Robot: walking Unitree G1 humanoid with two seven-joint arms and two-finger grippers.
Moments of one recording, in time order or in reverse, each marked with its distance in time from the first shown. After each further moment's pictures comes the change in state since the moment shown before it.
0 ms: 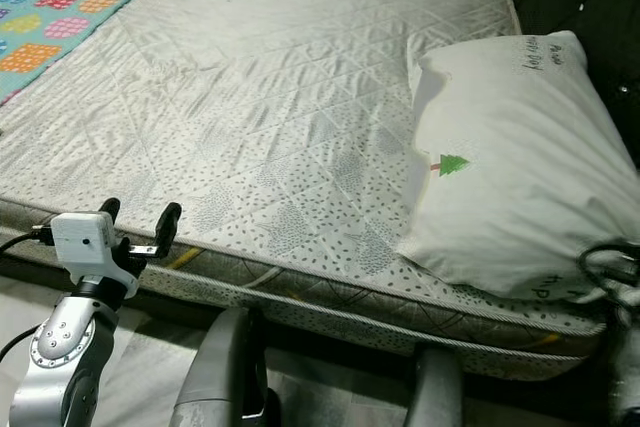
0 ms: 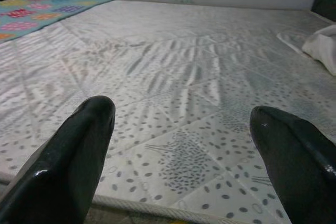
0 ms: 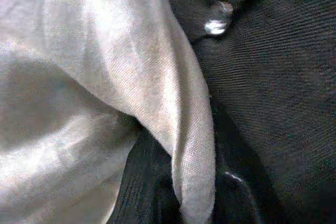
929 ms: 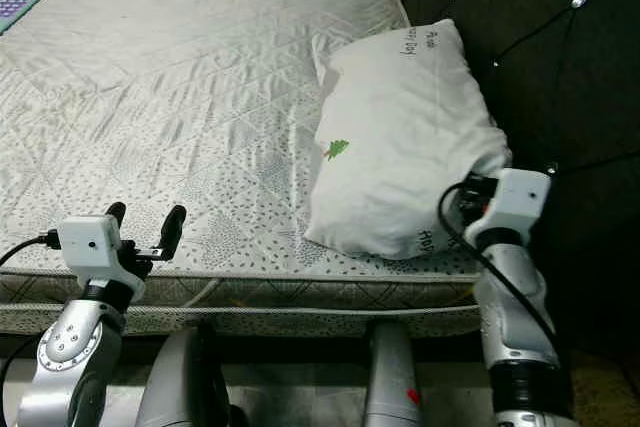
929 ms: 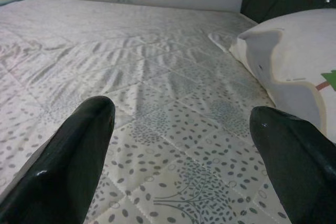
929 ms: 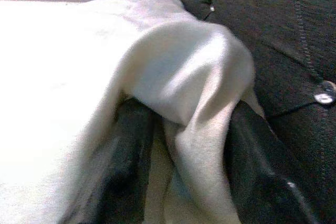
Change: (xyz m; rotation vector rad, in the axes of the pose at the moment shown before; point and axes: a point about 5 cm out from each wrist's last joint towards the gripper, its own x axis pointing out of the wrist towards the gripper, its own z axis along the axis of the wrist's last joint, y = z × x) left arm -0.002 -0.006 -0.005 -0.033 0.010 0.023; right arm -0.026 0.155 0.056 0.153 -0.138 0.449
